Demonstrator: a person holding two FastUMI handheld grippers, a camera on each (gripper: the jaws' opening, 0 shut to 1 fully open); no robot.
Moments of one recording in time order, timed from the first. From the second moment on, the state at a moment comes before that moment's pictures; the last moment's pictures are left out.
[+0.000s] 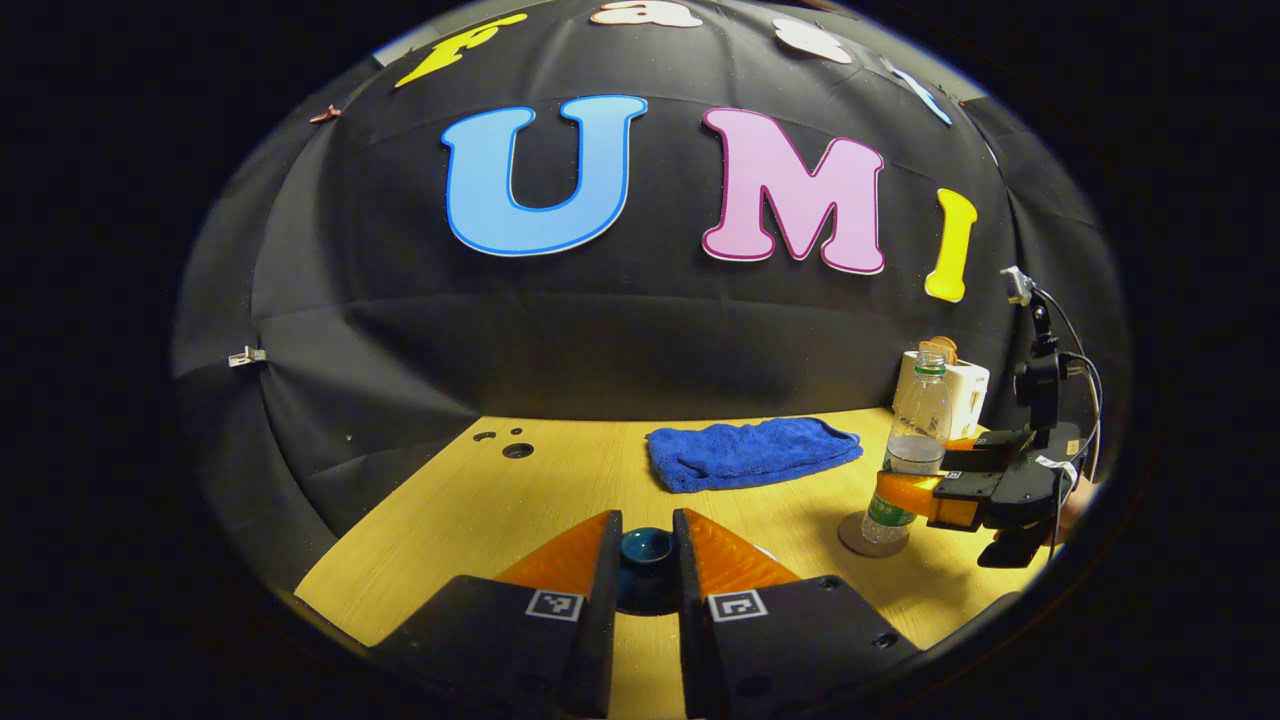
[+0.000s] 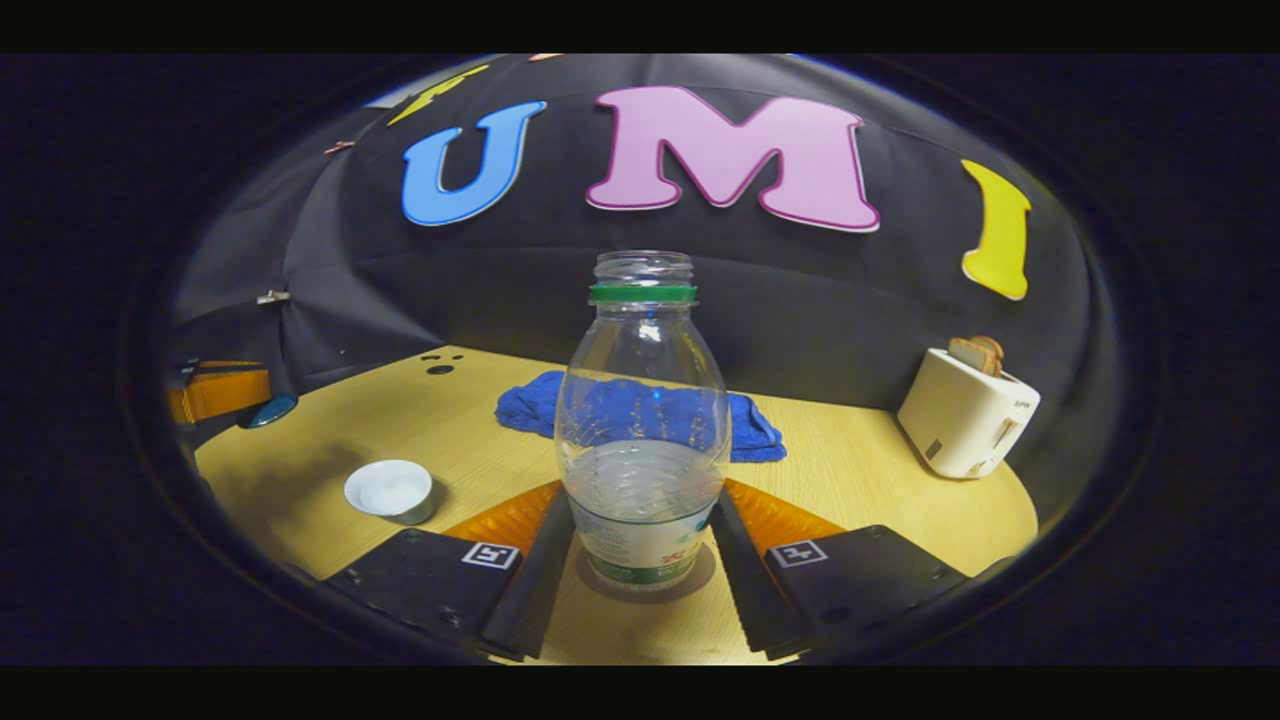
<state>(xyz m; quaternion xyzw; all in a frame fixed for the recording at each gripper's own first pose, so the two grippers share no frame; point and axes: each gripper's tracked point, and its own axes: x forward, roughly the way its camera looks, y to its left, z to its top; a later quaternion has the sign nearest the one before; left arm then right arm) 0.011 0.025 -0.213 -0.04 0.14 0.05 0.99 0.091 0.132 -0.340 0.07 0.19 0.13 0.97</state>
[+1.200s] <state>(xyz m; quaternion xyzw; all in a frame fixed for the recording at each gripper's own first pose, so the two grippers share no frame) 0.058 -0.035 -0.273 -0.06 0.15 0.00 0.99 -0.022 0.095 -0.375 0.13 0.29 0.09 0.94</state>
